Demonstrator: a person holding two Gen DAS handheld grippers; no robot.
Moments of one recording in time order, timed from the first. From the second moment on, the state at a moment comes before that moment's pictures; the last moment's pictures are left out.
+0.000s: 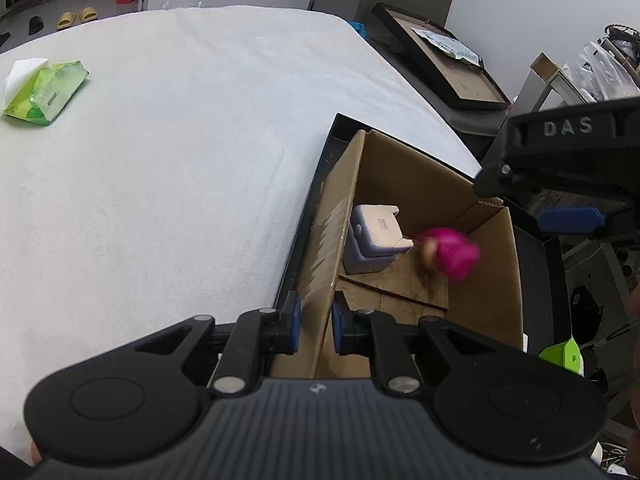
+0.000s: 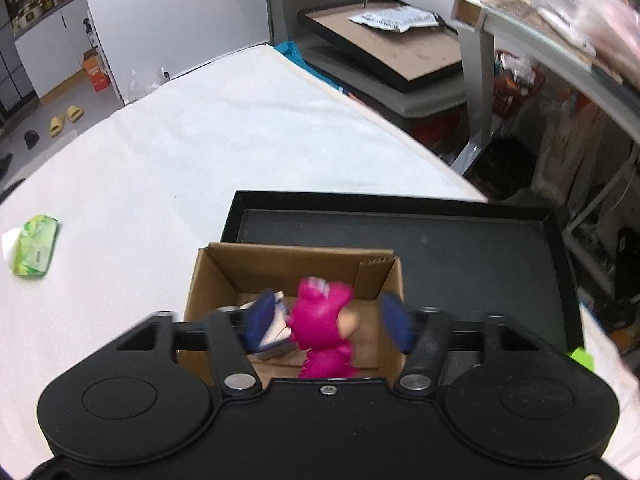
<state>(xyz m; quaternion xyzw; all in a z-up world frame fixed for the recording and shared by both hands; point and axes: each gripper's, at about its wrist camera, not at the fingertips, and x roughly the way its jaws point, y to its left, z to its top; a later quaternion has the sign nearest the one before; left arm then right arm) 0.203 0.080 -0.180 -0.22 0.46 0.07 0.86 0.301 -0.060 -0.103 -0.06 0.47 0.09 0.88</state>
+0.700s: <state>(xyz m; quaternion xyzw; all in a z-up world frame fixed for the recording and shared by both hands) 0.204 0.067 -0.176 -0.19 0.45 0.09 0.87 0.286 -0.150 -0.096 0.01 0.48 0.05 0.87</state>
